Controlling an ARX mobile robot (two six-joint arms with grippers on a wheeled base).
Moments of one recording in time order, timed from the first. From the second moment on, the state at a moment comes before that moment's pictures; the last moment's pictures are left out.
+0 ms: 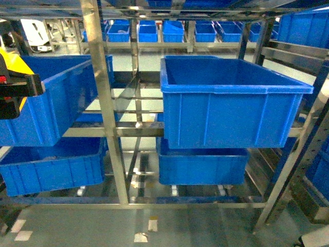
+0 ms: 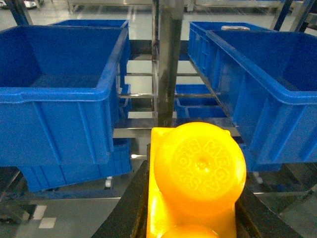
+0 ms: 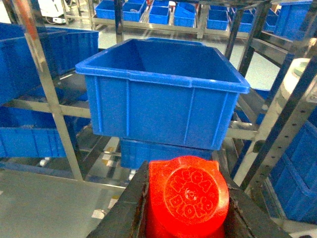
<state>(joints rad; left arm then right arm) -0.21 1.33 0.48 0.62 -0.21 -0.07 0.10 0.93 0.13 0.67 -0.06 -0.05</state>
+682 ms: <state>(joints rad) -0.21 1.33 0.47 0.62 -0.21 -0.07 0.10 0.93 0.13 0.67 -0.06 -0.05</state>
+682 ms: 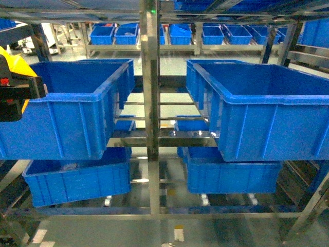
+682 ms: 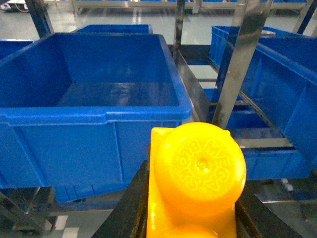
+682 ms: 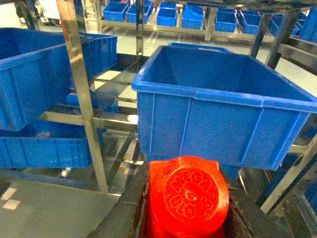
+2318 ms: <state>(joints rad) -0.21 1.33 0.47 0.62 -0.21 -0.07 -0.06 1.50 0.37 0.94 -0.19 -0.10</state>
